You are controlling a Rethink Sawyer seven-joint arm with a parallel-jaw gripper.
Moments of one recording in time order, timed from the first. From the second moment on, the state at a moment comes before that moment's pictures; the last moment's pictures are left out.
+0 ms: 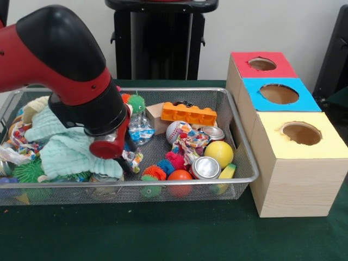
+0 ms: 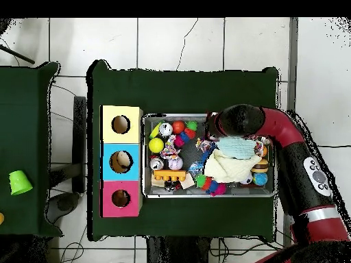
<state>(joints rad) -0.92 -0.24 0.84 1.28 -0.64 1.13 0.22</state>
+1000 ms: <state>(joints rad) -0.85 -0.27 0.84 1.11 -0.72 1.25 0.03</state>
